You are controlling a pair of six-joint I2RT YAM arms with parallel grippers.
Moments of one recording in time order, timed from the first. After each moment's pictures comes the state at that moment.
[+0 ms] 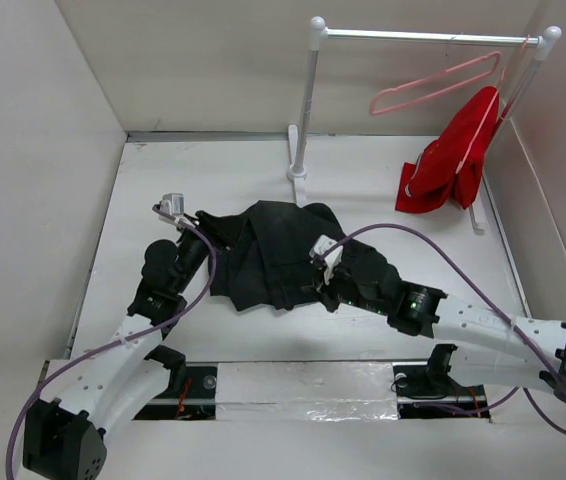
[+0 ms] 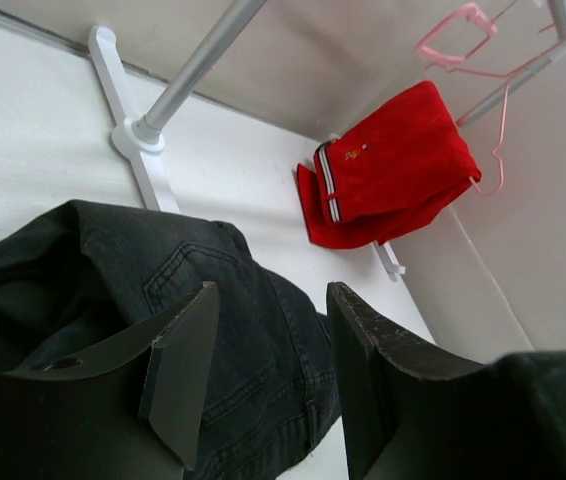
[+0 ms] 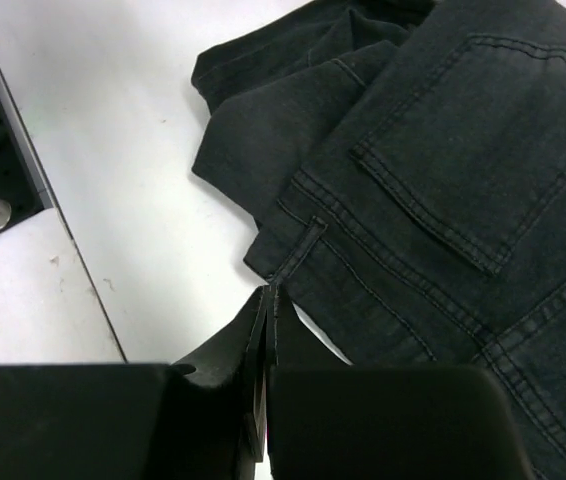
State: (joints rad) left arm -0.38 0.76 0.43 0.38 0.11 -0.73; right arm 1.06 1.02 0.64 0.03 0.01 0.06
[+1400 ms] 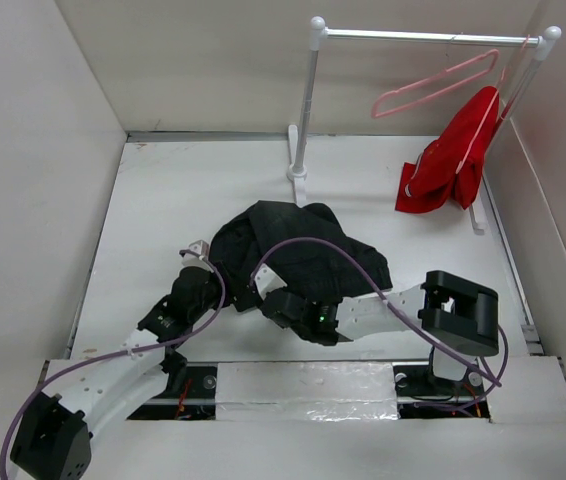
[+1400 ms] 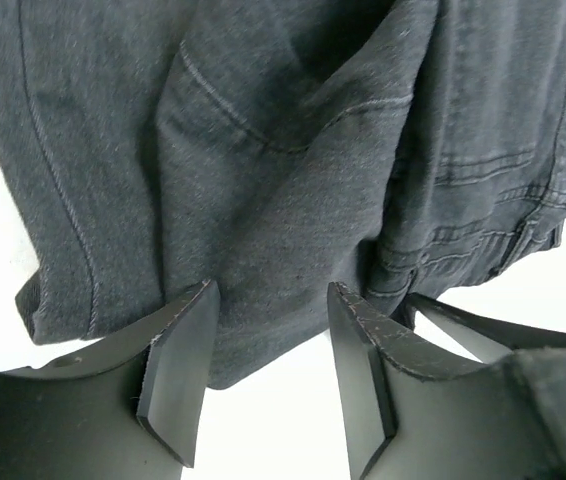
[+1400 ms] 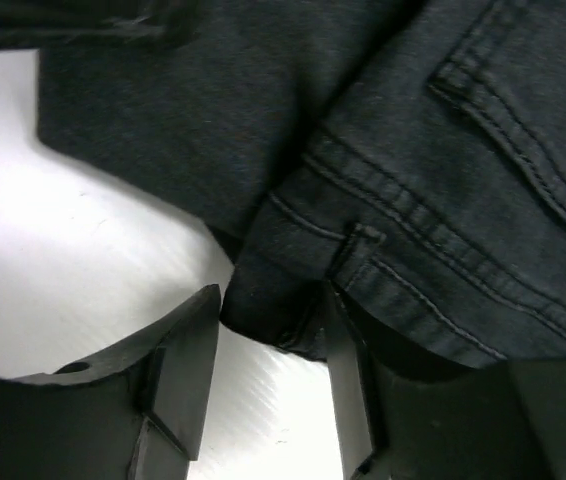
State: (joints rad) left arm -0.53 0.69 0.21 -0.07 -0.06 -0.78; right arm 1.30 1.72 0.89 0.07 0.56 0.14
